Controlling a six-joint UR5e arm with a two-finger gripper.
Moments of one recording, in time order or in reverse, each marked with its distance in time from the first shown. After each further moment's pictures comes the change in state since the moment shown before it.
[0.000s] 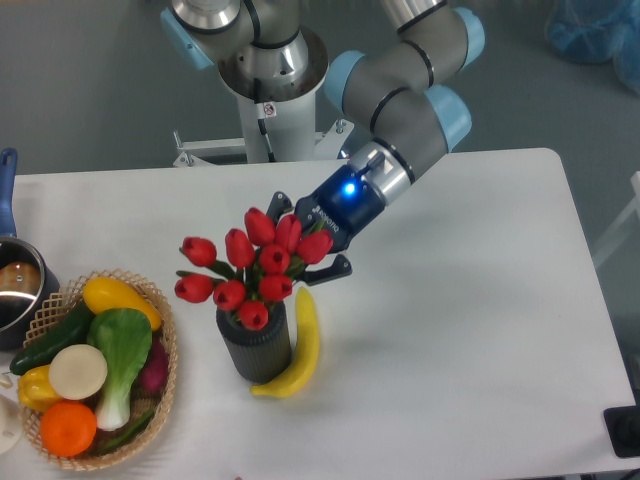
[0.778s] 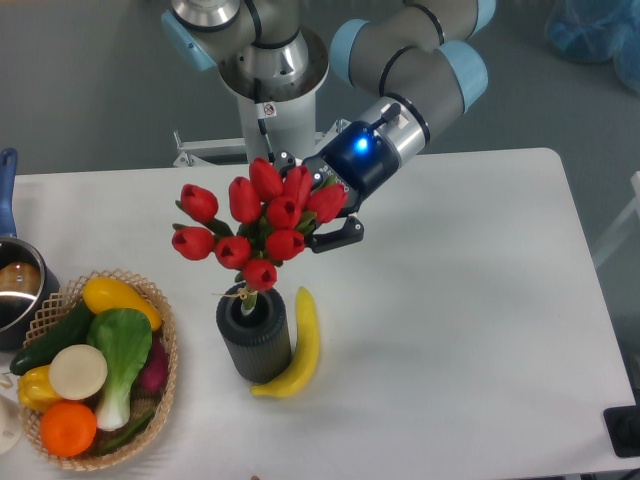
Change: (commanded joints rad) arm 0.003 0.038 0.086 0.000 -0.077 -0.111
